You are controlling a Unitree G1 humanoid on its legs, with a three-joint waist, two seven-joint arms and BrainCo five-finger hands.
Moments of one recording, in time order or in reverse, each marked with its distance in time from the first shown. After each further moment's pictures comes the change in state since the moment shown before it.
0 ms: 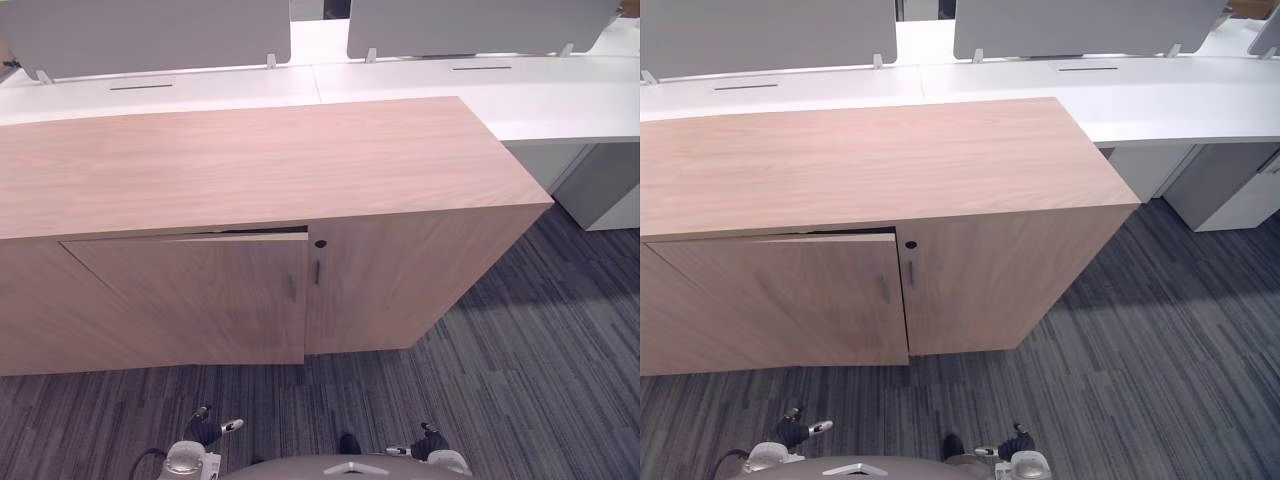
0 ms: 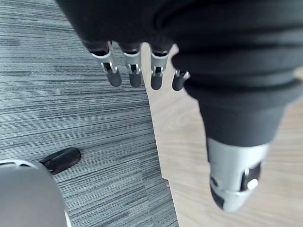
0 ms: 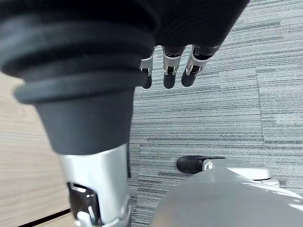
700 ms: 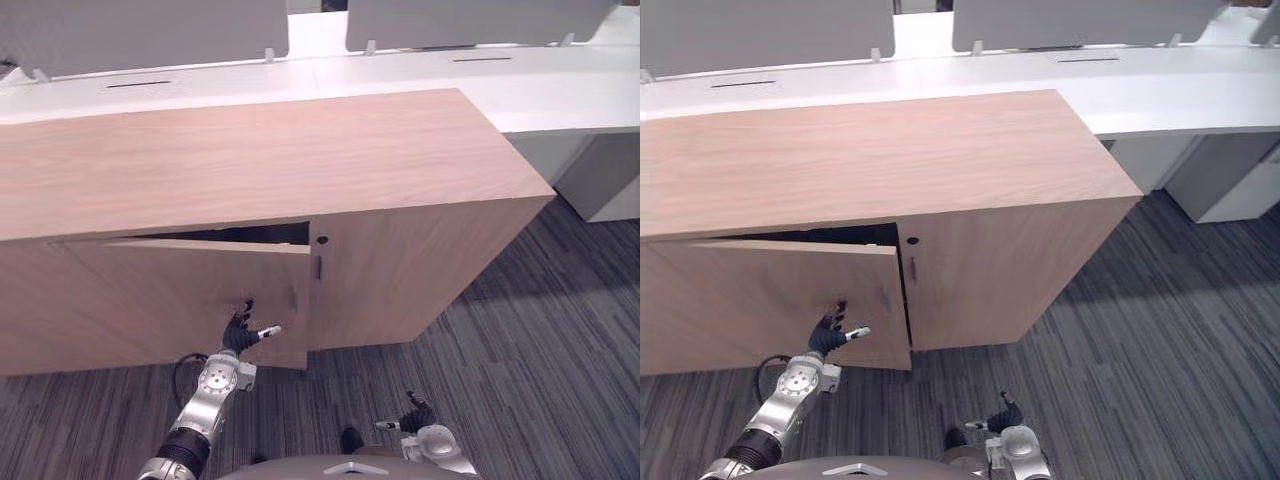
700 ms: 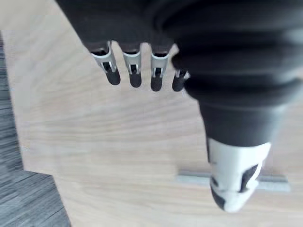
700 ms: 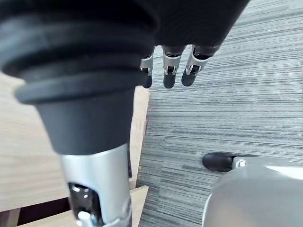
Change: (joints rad) left arm -0.097 0.001 -0.211 -0.396 -0.143 -0.021 0.024; right arm -0.016 -0.002 0.063 -0.113 -0.008 -0.015 -0.004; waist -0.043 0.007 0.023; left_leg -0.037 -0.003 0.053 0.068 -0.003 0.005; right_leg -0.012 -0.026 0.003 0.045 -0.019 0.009
